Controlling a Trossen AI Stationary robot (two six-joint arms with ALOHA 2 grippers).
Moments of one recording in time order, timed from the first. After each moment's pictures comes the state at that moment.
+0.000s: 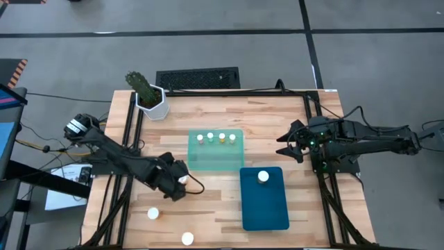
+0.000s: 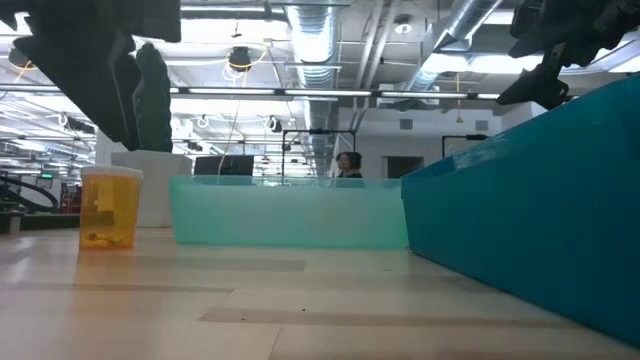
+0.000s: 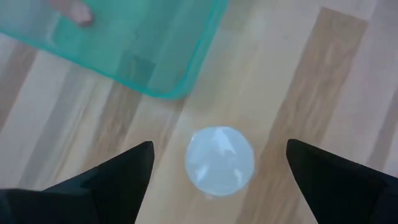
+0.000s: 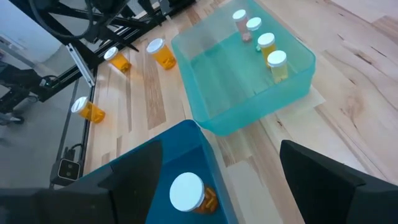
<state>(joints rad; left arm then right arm) -0.52 1.44 0.97 -0.86 -0.38 -0.87 -0.07 0.57 0.57 -0.50 -0.10 0.50</state>
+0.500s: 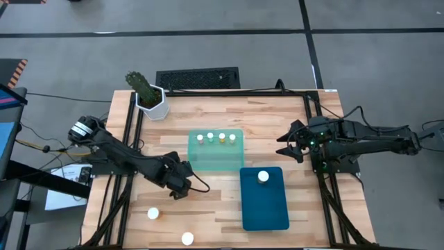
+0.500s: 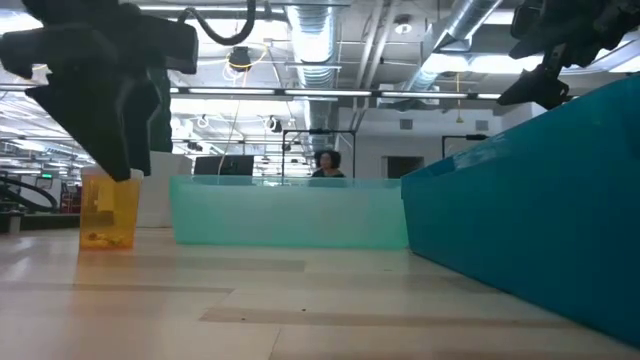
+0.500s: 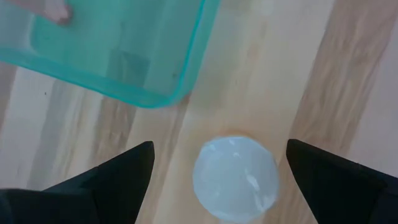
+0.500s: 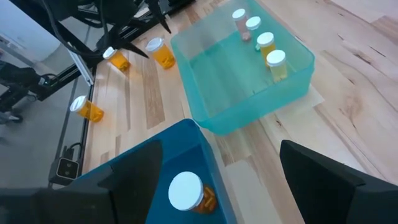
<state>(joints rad) -0.46 1.52 0.96 -0.82 -0.32 -0.72 -0.08 0.57 0.57 -0.50 -0.10 0.49</state>
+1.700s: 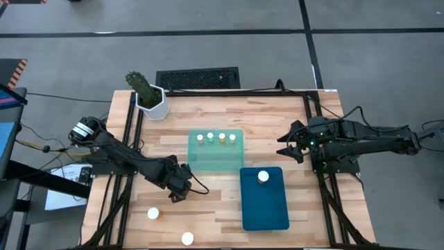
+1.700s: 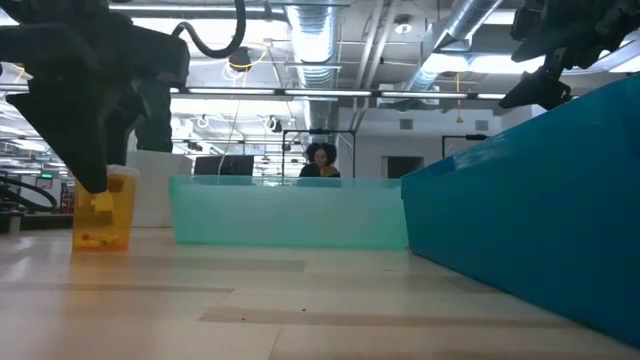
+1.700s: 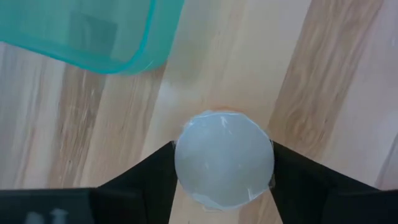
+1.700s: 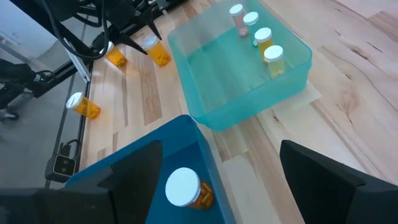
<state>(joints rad) -0.46 1.54 0.94 -0.80 -0.21 -0.75 -0.08 0.57 0.57 -0.52 -0.10 0.49</state>
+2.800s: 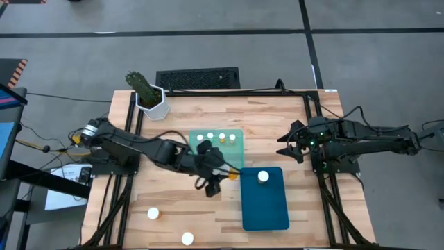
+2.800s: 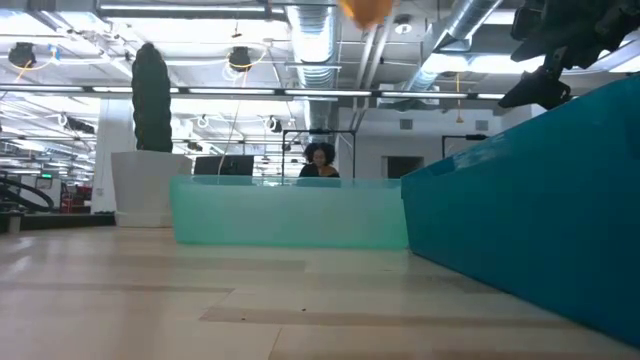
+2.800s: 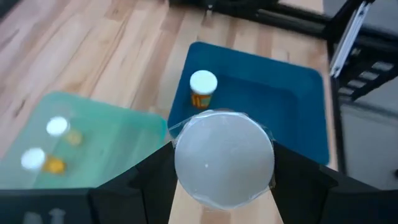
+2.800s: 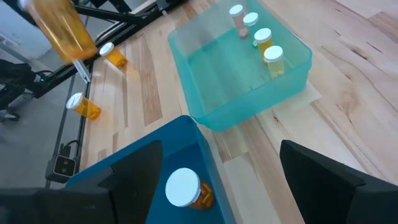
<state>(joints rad) -0.31 1.66 1.58 -0.69 -0.29 -0.47 -0.07 0.57 0.57 -0.52 -0.10 0.49</state>
